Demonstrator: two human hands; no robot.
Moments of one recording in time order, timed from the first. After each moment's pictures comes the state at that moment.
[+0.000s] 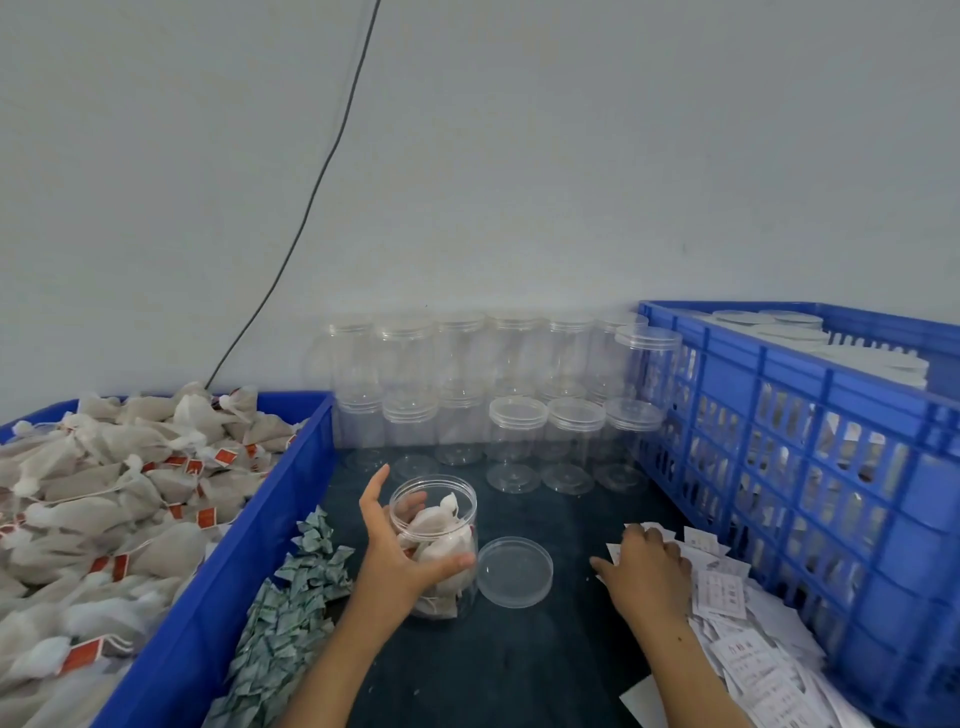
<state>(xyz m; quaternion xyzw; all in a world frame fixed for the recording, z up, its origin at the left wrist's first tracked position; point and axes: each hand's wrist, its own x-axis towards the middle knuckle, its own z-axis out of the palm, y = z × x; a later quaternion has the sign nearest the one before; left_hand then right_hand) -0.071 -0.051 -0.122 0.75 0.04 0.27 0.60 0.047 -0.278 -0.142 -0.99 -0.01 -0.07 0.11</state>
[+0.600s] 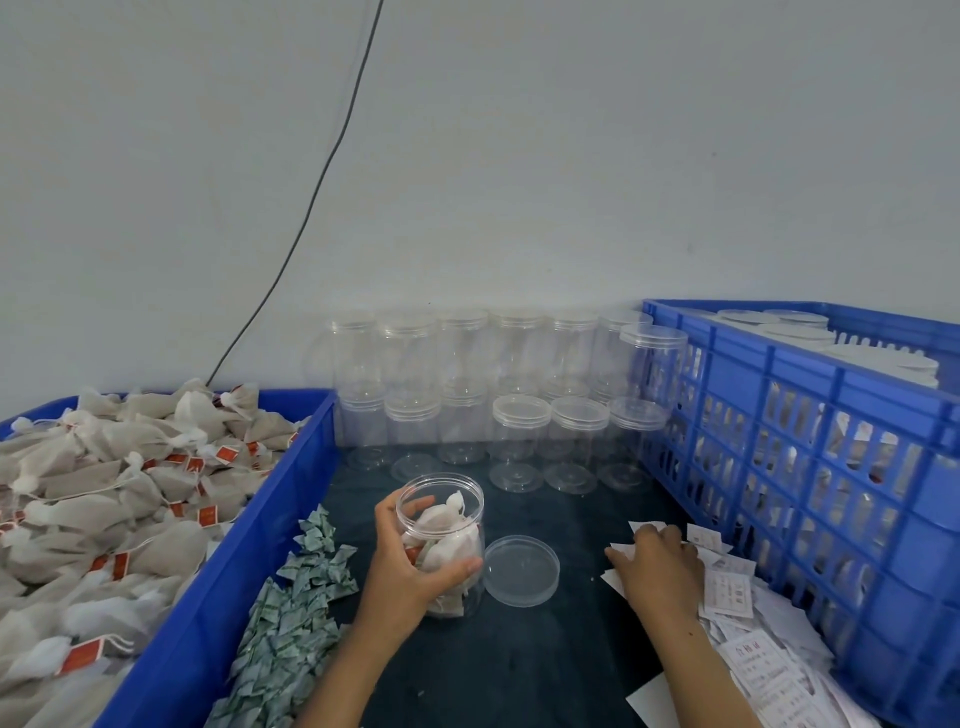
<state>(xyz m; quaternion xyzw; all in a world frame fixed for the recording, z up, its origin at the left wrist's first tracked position) -0.067 -0.051 -0.138 0.74 0.01 0.30 0.60 0.054 -0.284 -0.142 -0.99 0.01 -0.08 0.13</state>
